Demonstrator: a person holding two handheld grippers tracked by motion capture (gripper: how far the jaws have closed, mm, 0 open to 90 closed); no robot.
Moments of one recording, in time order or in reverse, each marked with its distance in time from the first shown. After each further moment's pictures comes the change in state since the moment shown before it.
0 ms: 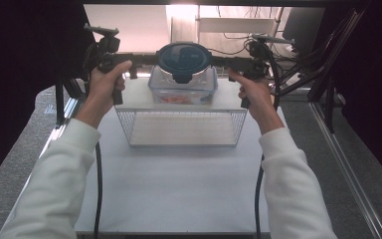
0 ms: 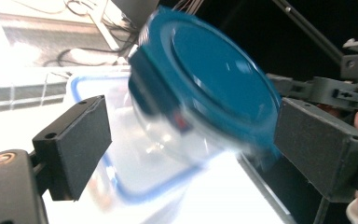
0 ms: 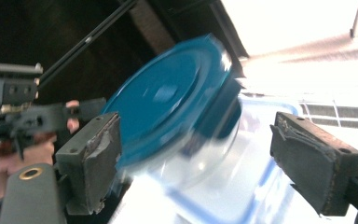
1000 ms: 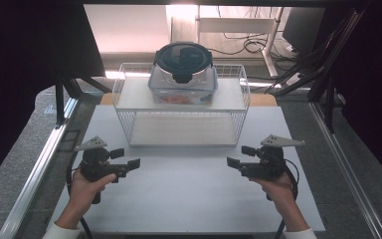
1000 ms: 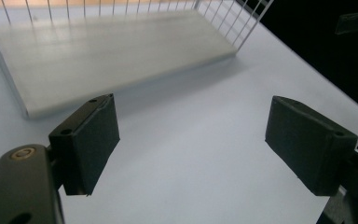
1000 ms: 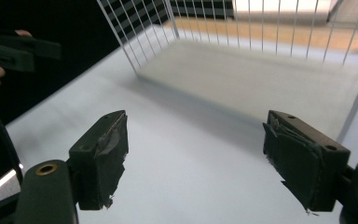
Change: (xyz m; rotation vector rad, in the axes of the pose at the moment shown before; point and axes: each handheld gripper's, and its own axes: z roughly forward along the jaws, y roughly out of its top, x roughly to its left) left arm 0.021 -0.238 -0.041 0.135 0.129 0.136; right arm -0.027 -0.214 -0.080 0.159 -0.107 -0.257
